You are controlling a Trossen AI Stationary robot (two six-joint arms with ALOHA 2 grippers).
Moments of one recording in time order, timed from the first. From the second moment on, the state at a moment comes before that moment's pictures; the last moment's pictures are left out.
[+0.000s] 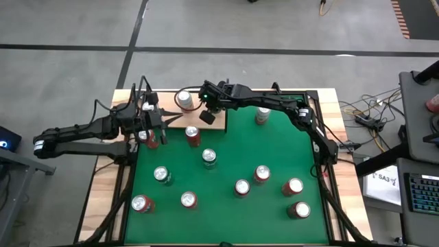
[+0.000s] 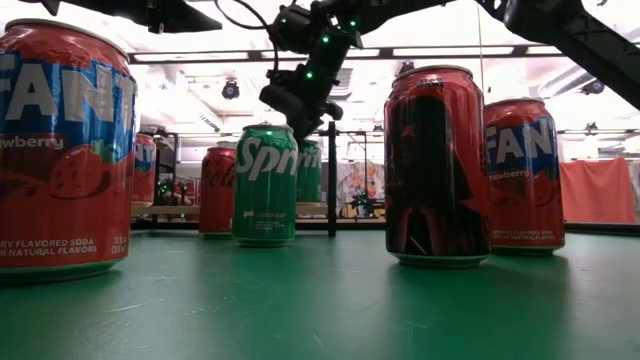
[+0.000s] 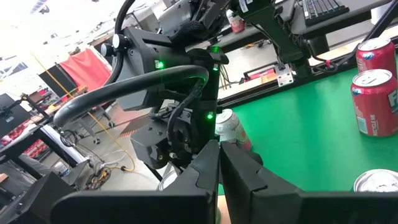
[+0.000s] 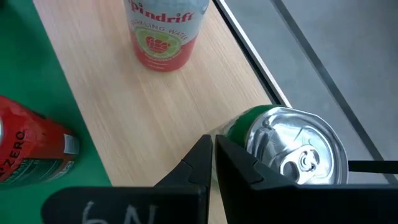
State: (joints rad) left arm 0.20 0.69 0.67 -0.08 -0.12 0.49; right arm -0.30 2.24 2.19 -0.88 0.26 0.07
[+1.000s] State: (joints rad) left arm 0.20 0.69 0.67 -0.08 -0.12 0.49; right arm -0.31 2.24 2.24 -1.05 0.24 0.14
